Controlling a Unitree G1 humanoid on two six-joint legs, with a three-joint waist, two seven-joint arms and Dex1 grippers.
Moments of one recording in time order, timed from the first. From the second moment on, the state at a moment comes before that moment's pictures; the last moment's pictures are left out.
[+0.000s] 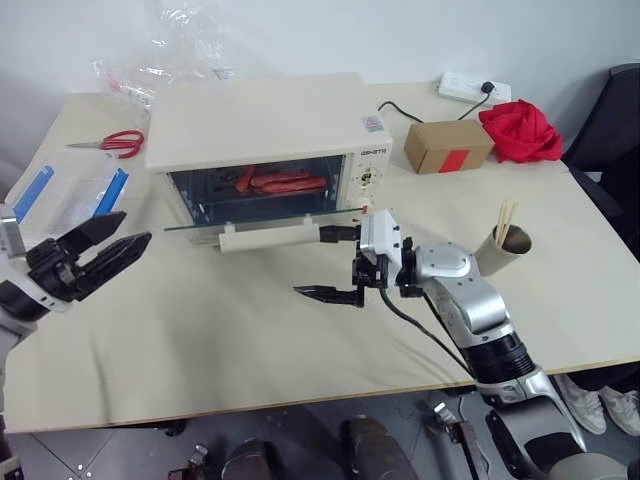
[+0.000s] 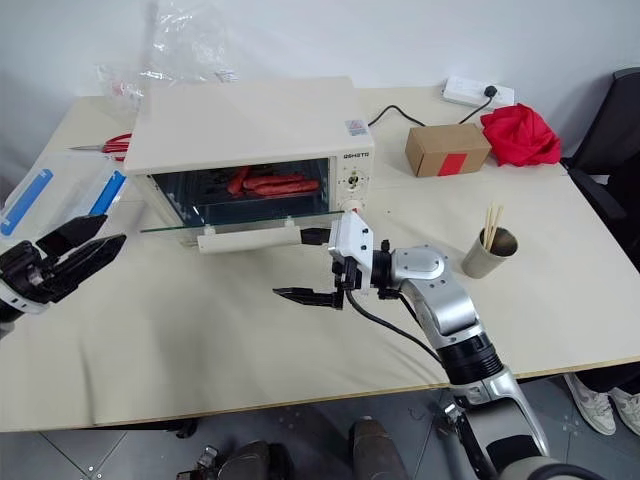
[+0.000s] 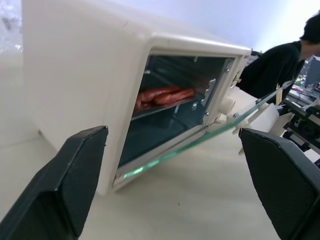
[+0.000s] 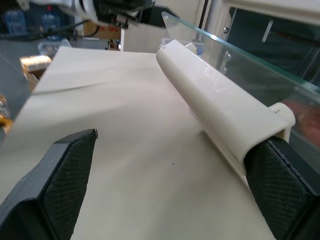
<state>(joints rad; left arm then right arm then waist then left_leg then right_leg) -0.18 0.81 0.63 -0.03 -0.89 0.59 -0.91 -0.63 -0.35 0.23 0.03 0.32 0.08 1.10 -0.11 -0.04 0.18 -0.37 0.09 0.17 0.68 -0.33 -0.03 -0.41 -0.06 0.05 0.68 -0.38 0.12</state>
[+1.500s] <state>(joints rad) -0.25 0.64 0.23 0.17 -0.46 0.17 -0.93 -0.30 -0.65 0.00 -0.20 0.24 0.03 0.96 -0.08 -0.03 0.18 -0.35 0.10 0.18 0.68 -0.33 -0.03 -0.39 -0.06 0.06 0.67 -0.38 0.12</state>
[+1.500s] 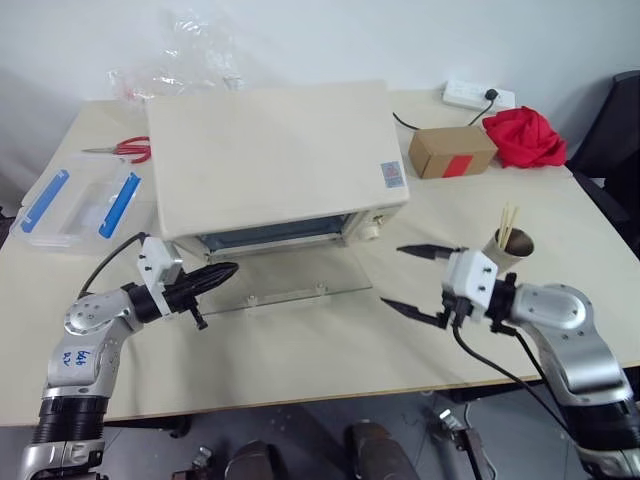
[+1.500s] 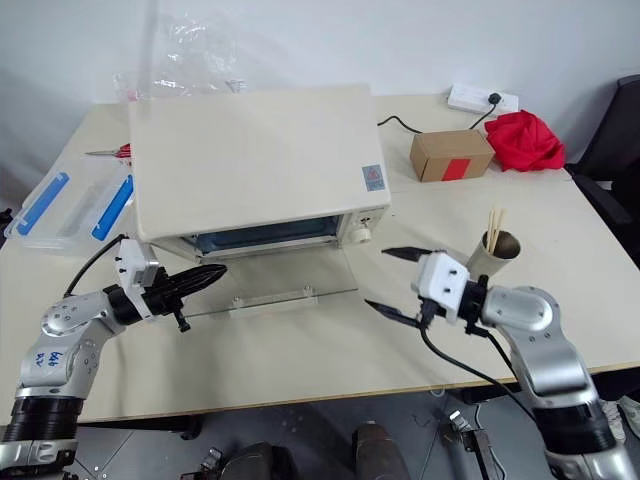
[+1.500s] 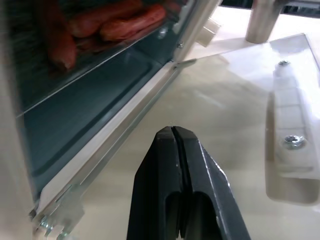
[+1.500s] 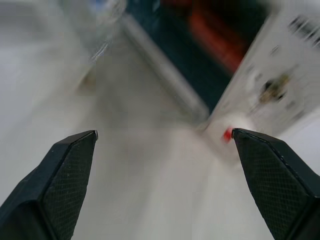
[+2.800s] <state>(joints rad) -0.43 0.65 0.27 0.21 -0.51 0.29 -0.97 -0.28 -0.61 0.03 -0.16 0.23 0.00 0.89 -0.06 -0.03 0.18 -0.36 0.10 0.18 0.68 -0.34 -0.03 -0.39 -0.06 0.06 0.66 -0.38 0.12</state>
